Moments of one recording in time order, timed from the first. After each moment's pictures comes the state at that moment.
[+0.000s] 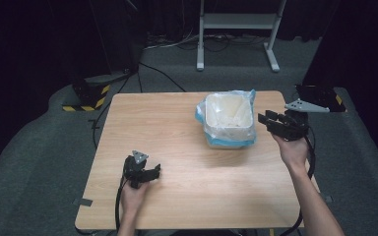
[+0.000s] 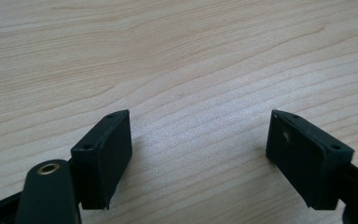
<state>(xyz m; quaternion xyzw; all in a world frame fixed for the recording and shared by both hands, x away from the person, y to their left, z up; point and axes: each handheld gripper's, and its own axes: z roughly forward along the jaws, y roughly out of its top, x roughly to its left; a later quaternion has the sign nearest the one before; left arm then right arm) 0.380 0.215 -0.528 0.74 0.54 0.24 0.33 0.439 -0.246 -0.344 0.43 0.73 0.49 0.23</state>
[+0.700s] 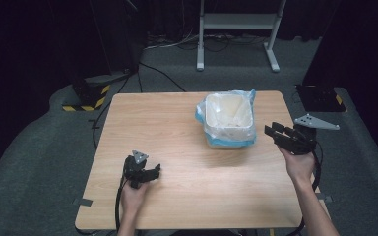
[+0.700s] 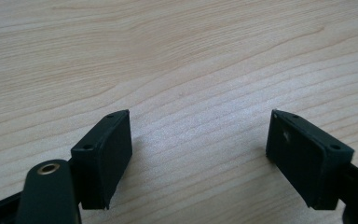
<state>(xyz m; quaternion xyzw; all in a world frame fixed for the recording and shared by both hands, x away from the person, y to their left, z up) 0.380 0.215 -0.528 0.74 0.54 0.24 0.33 0.412 -0.268 -0.370 0.44 0.71 0.50 0.22</state>
